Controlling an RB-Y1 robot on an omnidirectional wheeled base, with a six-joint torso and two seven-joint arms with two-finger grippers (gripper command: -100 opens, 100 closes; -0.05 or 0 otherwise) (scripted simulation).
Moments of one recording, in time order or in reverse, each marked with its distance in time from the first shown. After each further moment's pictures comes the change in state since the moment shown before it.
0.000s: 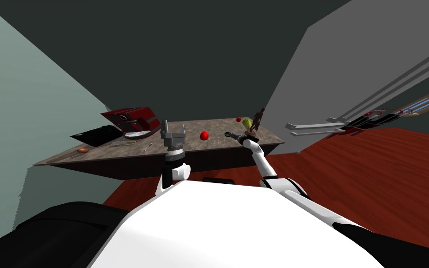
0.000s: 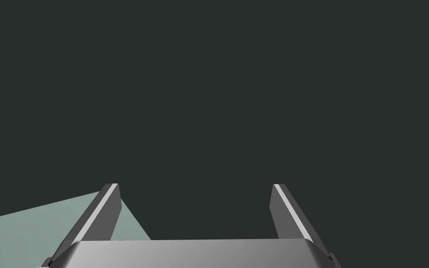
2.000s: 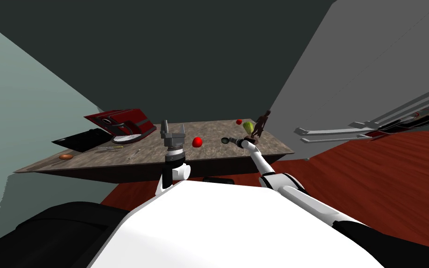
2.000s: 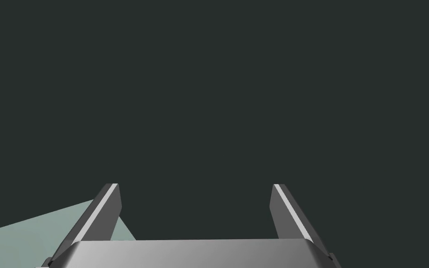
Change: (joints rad) left arm 0.000 0.000 0.000 0.000 0.000 0.000 0.000; right arm -0.062 -0.012 0.058 0.210 -0.133 0.098 -0.211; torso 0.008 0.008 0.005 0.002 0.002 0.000
